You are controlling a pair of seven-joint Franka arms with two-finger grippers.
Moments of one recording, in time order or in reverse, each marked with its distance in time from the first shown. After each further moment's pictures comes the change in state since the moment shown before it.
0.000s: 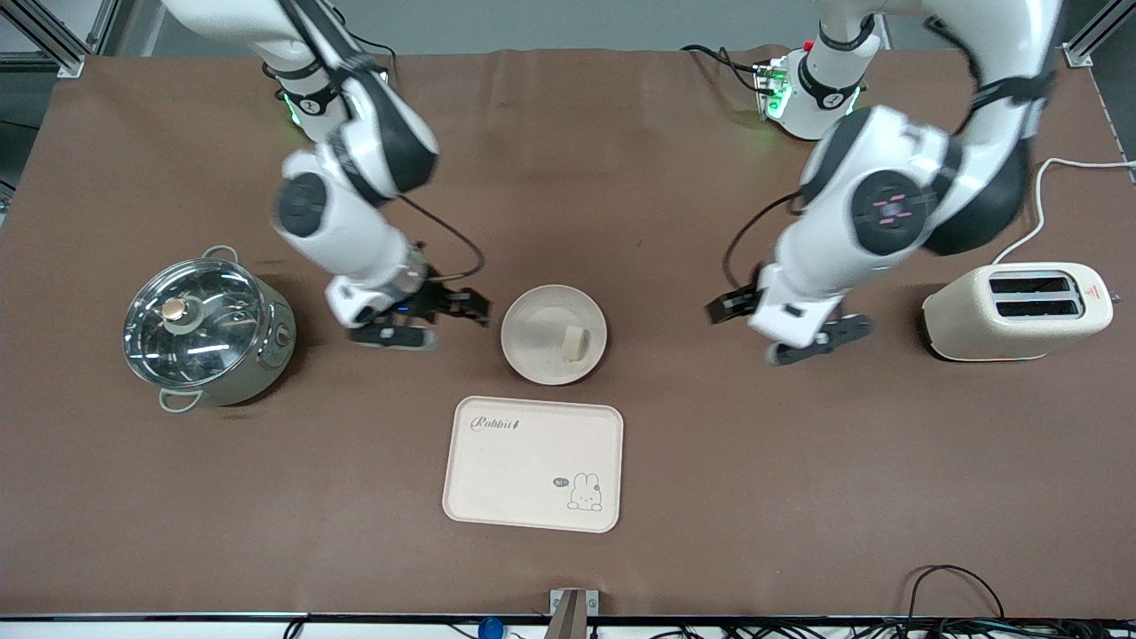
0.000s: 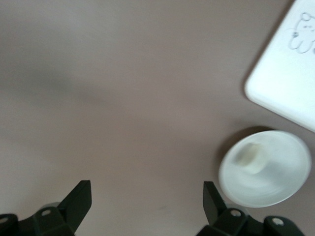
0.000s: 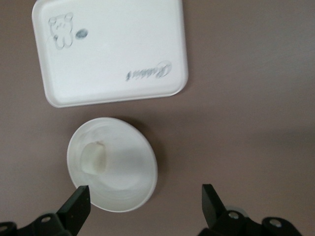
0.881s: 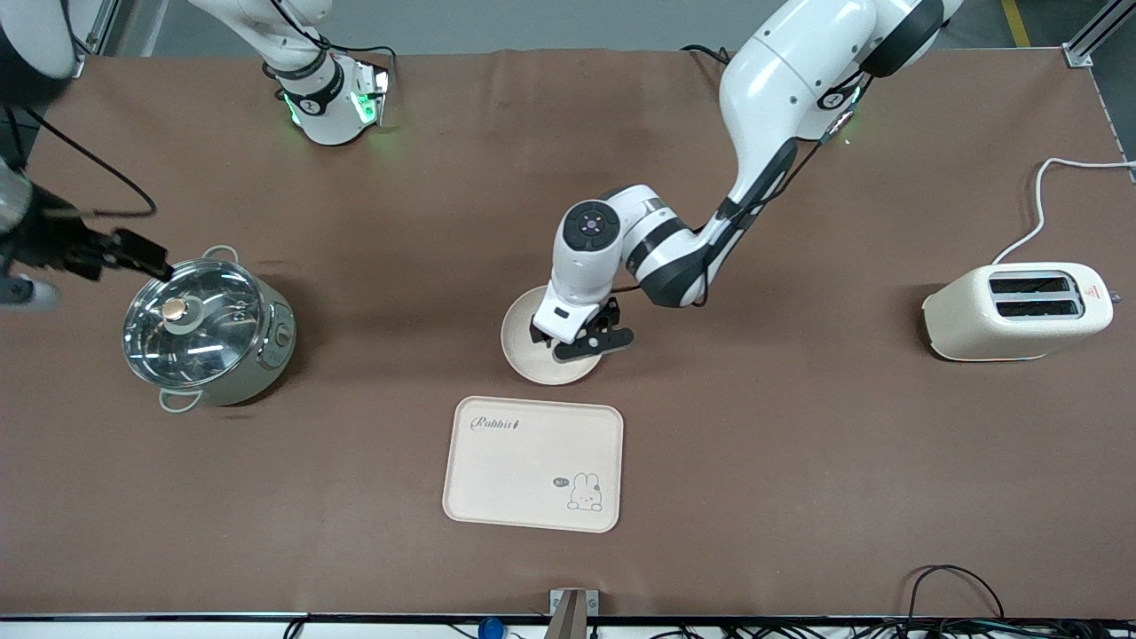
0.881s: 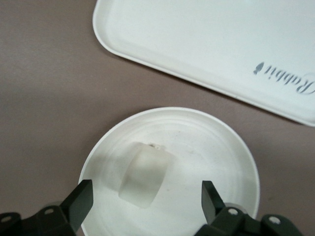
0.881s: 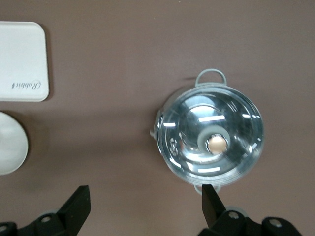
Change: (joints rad) left arm -0.348 0.432 0.006 0.118 0.370 0.471 -0.301; right arm -0.431 -0.228 -0.017 0.285 -0.184 -0.641 -0.438
